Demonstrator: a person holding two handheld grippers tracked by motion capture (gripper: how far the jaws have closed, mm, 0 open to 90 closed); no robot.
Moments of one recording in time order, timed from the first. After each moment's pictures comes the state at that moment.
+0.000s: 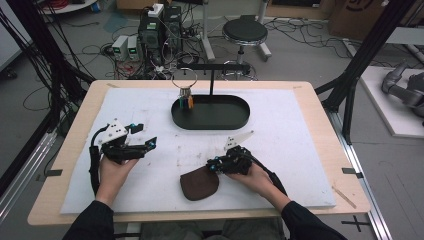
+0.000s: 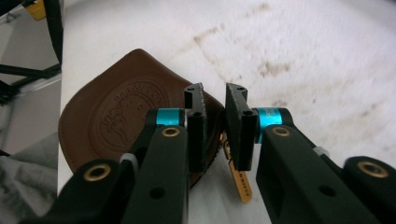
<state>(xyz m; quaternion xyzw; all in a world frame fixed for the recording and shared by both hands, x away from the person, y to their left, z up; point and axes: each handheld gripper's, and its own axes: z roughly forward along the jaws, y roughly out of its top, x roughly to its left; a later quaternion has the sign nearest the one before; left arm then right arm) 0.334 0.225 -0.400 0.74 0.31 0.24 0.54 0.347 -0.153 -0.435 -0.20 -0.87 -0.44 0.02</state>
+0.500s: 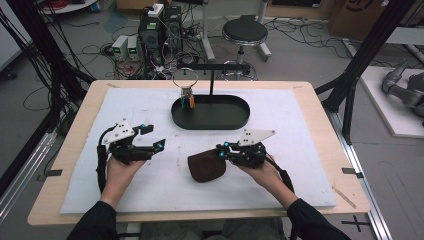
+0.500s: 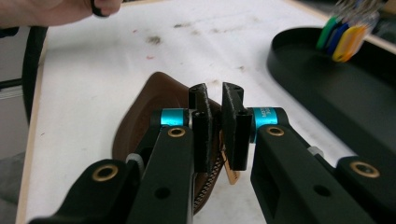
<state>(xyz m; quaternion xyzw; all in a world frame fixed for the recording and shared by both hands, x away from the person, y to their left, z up) 0.335 0.199 -0.397 0.75 0.28 0.18 0.58 0.336 -0.181 -0.396 -0.16 -0.84 -0.51 -0.11</state>
